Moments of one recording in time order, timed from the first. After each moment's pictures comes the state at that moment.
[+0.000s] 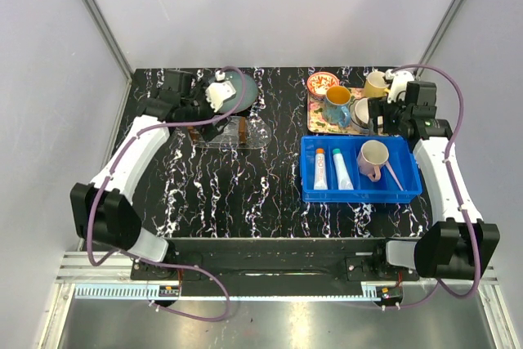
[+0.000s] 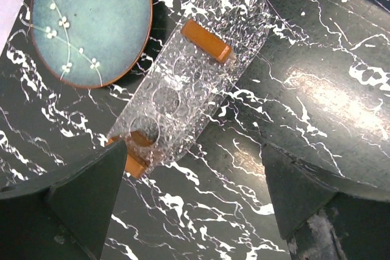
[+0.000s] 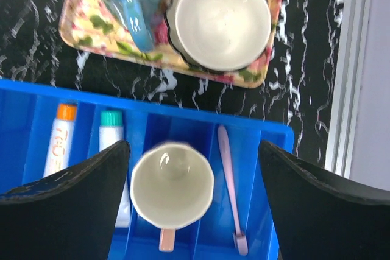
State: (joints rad) left arm -0.25 1.52 1.42 -0.71 0.38 0.71; right arm -0.05 1.27 1.19 -0.53 -0.11 -0.19
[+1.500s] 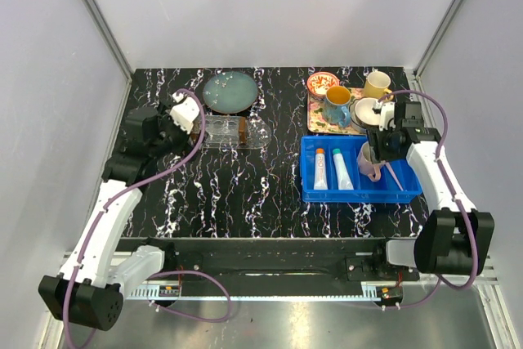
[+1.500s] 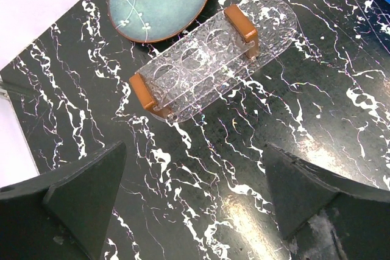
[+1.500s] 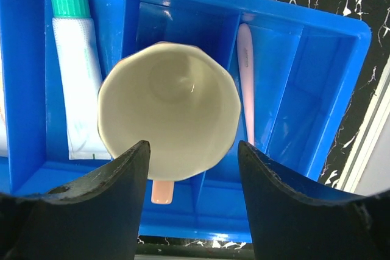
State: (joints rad) left arm -0.19 0.96 1.00 -0.53 0.24 0.43; right arm -0.05 1.30 1.03 -0.73 -0.04 -0.24
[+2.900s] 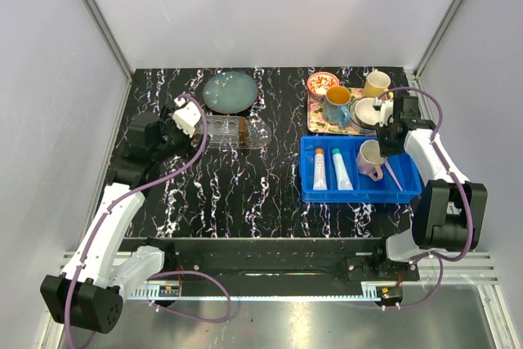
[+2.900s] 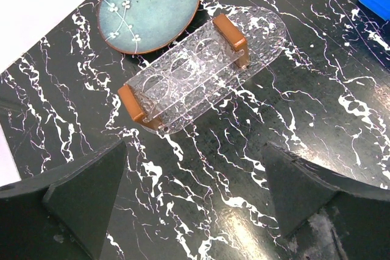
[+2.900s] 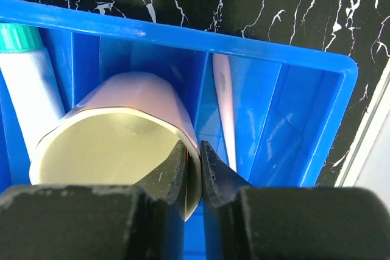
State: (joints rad) left arm -0.19 0.94 0.91 -0.42 0.29 0.42; right arm -0.08 1.48 1.08 -0.65 -0.02 -0.27
